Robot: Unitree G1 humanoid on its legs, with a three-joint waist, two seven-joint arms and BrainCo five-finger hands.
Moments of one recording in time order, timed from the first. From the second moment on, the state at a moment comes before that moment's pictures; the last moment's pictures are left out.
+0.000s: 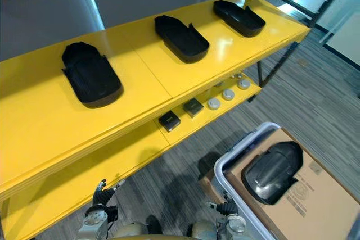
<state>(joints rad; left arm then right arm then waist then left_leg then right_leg) 0.10 0.04 0.09 0.80 0.05 -0.05 0.26 0.06 -0.06 -0.12 0.90 -0.07 -0.04 -0.11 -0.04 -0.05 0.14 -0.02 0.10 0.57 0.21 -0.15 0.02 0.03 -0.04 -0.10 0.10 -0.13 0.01</state>
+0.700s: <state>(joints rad) 0.11 -0.01 0.11 0.87 0.05 -0.04 0.26 0.12 -0.09 -0.26 0.93 0.04 -0.04 -0.14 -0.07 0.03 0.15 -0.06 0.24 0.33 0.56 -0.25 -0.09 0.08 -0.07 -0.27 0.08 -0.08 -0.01</state>
